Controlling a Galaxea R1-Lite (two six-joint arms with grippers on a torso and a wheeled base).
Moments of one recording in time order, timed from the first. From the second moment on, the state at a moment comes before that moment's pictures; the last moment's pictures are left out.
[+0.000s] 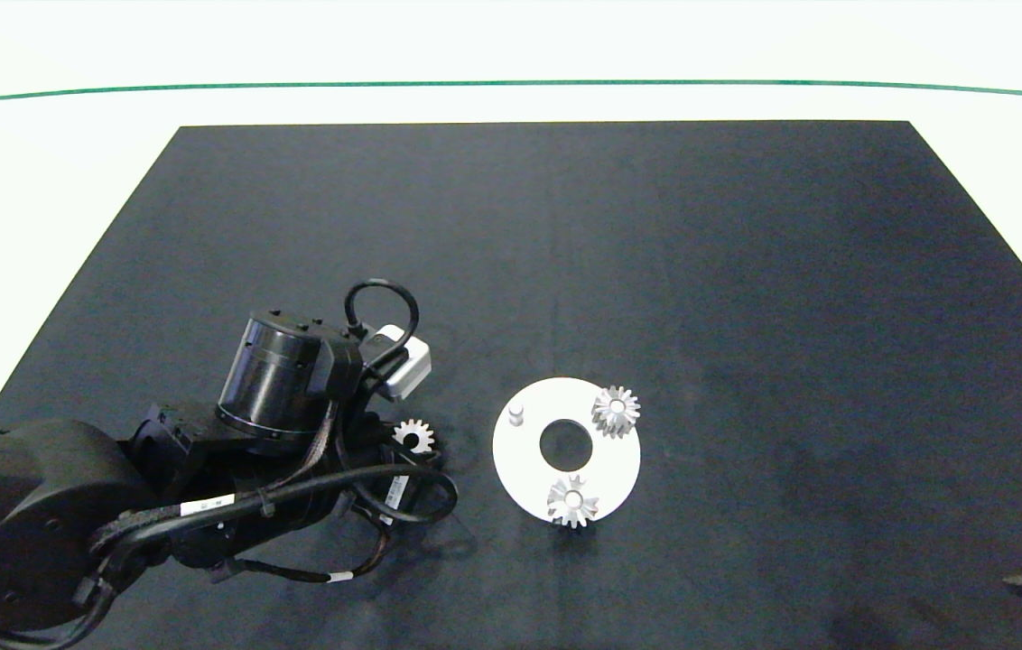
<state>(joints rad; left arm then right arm) -0.63 1.64 -0.80 -0.22 0.19 0.13 0.59 0.86 -0.48 0.28 -0.15 -0.22</state>
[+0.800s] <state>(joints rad) -0.63 1.64 -0.80 -0.22 0.19 0.13 0.59 0.87 -0.47 0.28 -0.15 -0.22</state>
